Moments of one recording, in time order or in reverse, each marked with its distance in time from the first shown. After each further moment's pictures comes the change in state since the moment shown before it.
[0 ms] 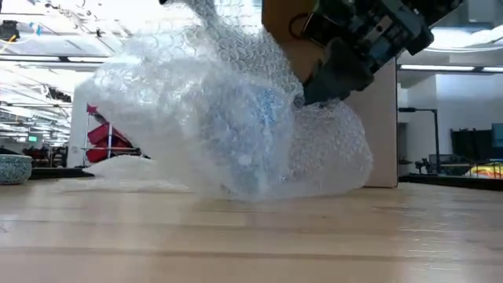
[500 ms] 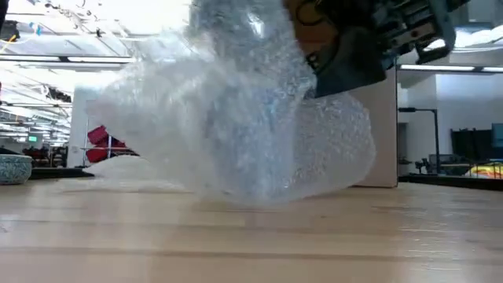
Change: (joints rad) left arm 0.117 0.002 -0.042 0.222 -0.006 0.155; right arm 0.061 0.000 0.000 0.006 -0.002 -0.253
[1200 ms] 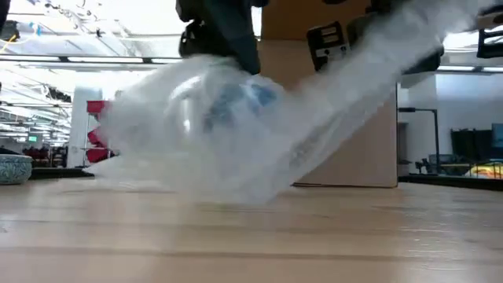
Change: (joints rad) left arm 0.019 0.023 -0.156 0.093 -0.029 -0.082; right arm 0.119 0.000 0.000 -0.024 -0.140 -0.280
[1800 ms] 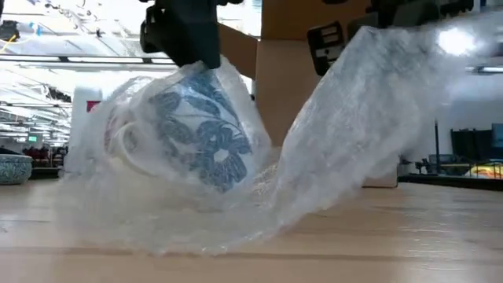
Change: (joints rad) left arm -0.092 0.000 0.000 -0.087 0.013 -0.206; right arm 0.002 0.000 0.000 0.001 -0.001 0.000
